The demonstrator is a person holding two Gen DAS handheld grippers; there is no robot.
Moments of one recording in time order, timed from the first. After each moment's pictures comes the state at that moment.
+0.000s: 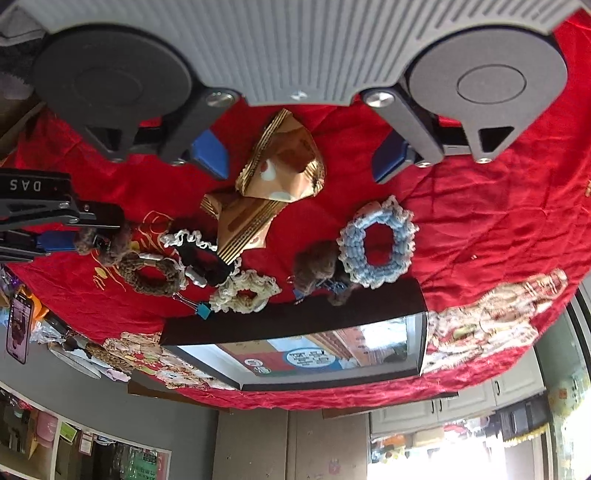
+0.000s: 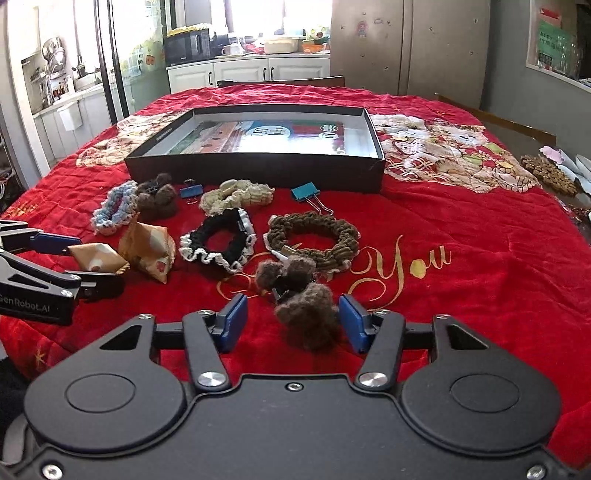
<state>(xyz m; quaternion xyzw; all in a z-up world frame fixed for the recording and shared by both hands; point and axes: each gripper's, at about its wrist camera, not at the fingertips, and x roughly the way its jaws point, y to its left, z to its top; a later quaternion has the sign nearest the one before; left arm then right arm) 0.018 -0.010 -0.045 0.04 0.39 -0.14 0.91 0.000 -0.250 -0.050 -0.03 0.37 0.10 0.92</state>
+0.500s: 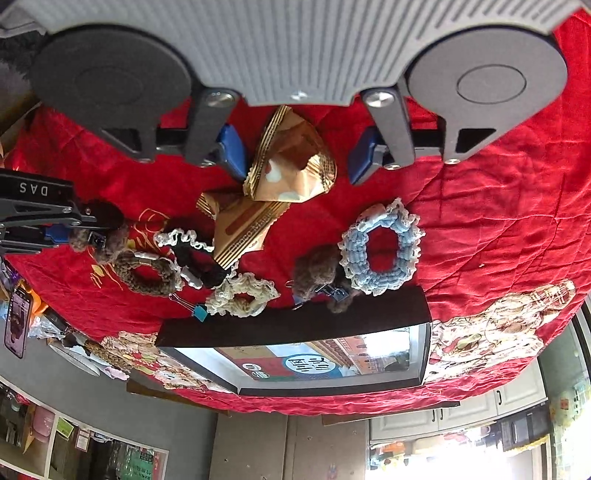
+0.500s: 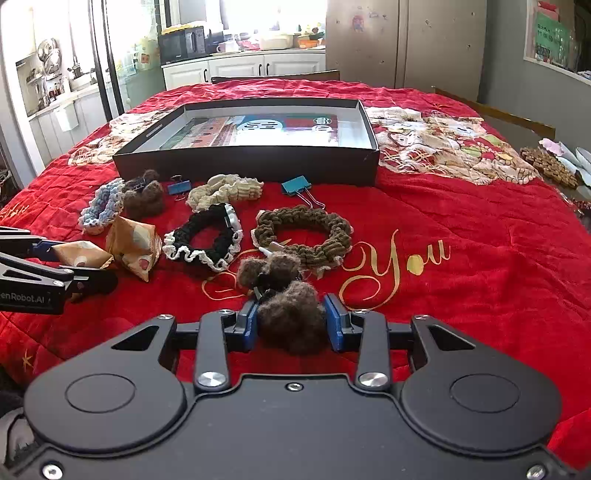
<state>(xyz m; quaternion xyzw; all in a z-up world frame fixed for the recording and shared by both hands) 0.024 -0.009 -0.051 0.03 0.39 -0.14 0.91 0.008 -0.257 -0.059 -0.02 0.37 0.10 0.92</state>
